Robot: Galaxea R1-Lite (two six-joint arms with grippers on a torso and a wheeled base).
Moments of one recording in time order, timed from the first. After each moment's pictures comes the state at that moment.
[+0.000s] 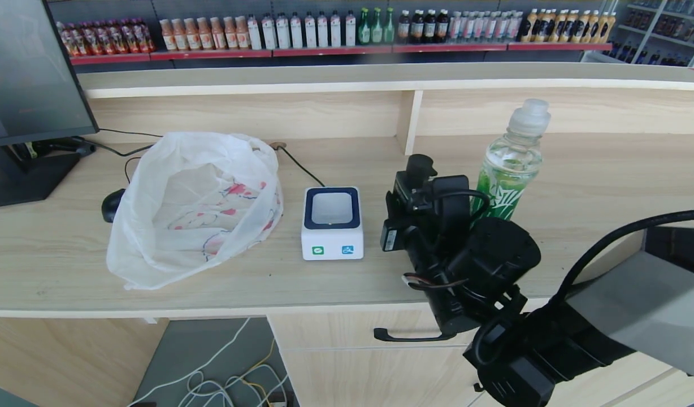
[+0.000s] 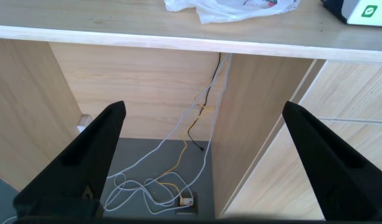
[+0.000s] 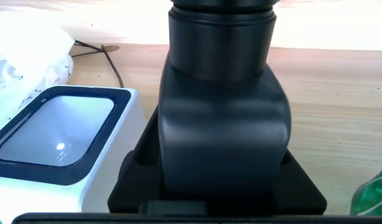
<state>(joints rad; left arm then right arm) 0.00 0.00 0.00 0.00 0.00 0.00 0.76 2.10 -0.87 -1.57 -0.55 -0.19</state>
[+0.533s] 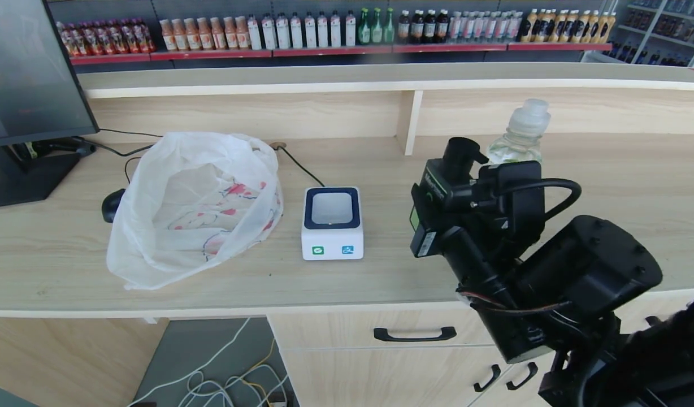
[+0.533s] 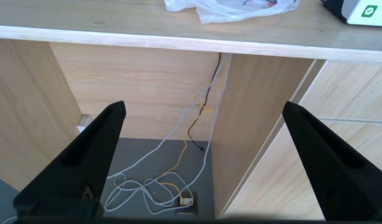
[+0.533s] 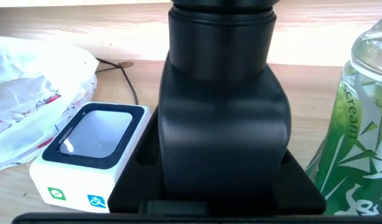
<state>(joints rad) 0.00 0.00 0.00 0.00 0.00 0.00 0.81 1.87 -0.66 -1.57 -0.55 -0.19</state>
